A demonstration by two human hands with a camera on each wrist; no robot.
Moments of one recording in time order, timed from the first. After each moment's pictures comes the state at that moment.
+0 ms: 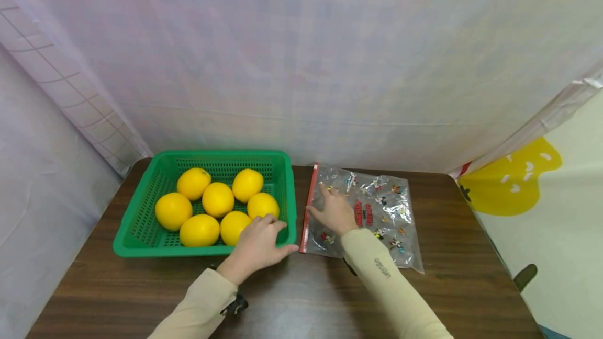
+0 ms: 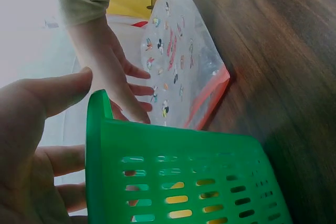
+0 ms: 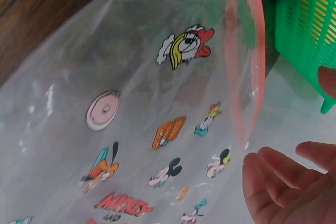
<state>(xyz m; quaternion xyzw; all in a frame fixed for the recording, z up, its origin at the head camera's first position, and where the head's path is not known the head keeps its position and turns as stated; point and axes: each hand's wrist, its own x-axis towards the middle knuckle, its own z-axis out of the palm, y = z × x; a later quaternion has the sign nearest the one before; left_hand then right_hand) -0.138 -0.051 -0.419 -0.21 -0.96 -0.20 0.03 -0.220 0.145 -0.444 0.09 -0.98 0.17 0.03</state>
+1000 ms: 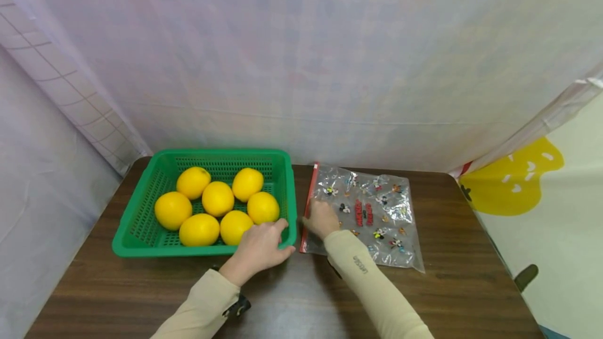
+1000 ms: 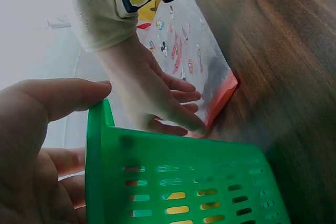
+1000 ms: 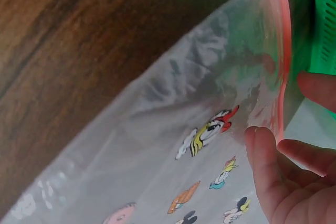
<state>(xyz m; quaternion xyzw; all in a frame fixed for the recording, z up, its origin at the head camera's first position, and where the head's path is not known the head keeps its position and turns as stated) -0.138 -0.048 -0.423 -0.23 -0.95 -0.23 0.03 -0.225 0.120 -0.478 0.07 -0.98 0.17 -0.02</state>
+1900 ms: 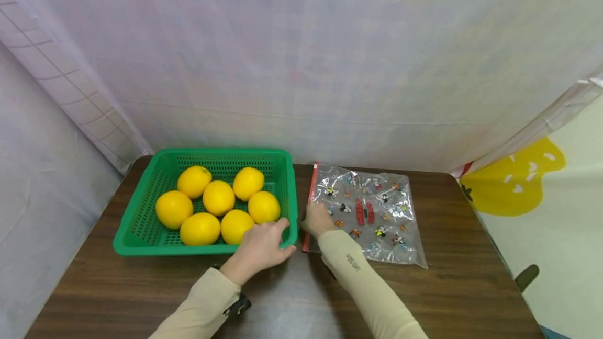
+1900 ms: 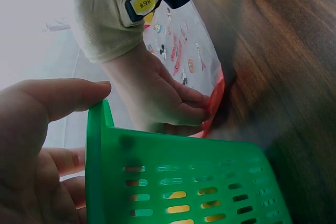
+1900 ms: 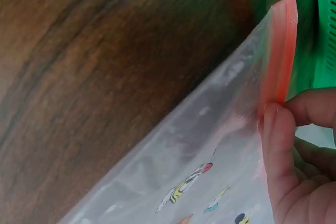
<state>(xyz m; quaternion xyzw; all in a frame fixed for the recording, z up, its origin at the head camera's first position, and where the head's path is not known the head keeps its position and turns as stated) -0.136 -0.051 -0.428 -0.24 -0.94 -0.22 0.03 -0.223 0.108 -0.486 0.05 -0.98 0.18 -0.04</state>
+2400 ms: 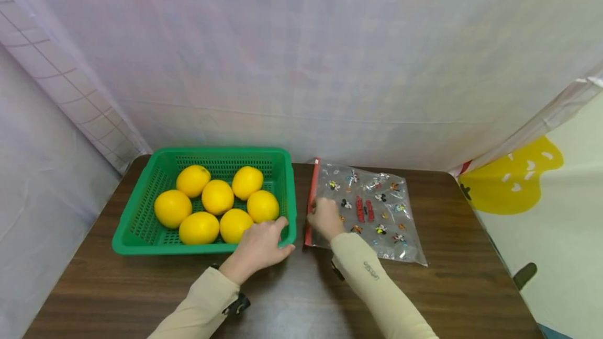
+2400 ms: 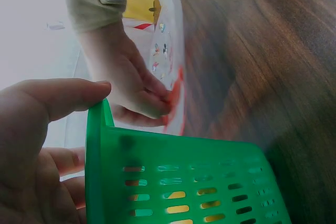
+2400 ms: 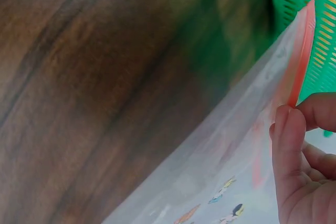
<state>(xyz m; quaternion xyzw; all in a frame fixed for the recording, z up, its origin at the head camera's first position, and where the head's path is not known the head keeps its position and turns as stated) -0.135 -0.051 -0.426 -0.24 -0.94 -0.22 0.03 -0.213 0.125 -0.467 0.06 -0.96 0.26 0.05</state>
